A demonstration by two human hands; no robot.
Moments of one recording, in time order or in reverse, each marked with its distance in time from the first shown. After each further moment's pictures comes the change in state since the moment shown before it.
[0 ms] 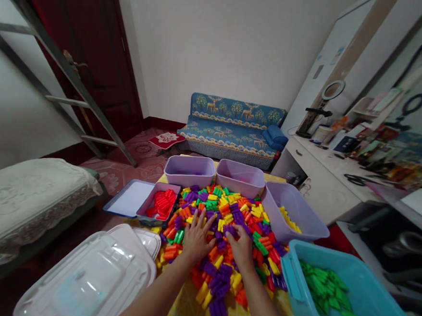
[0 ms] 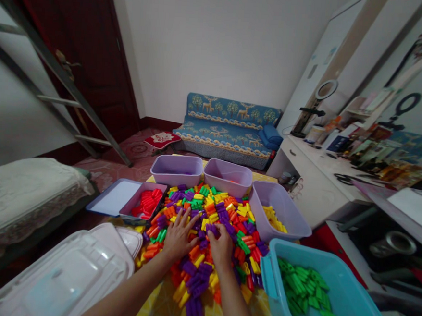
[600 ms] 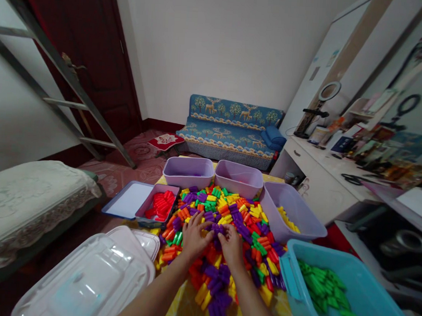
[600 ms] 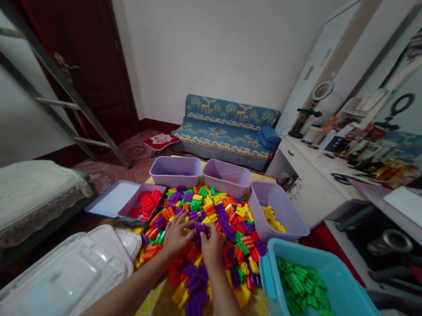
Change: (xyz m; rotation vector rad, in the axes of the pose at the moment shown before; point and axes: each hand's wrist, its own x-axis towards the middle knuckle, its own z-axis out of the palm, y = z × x) left_hand 0.007 -0.004 -0.003 -0.249 0.068 -0.115; right_hand -0.004 -0.005 0.028 0.136 -0.060 -0.020
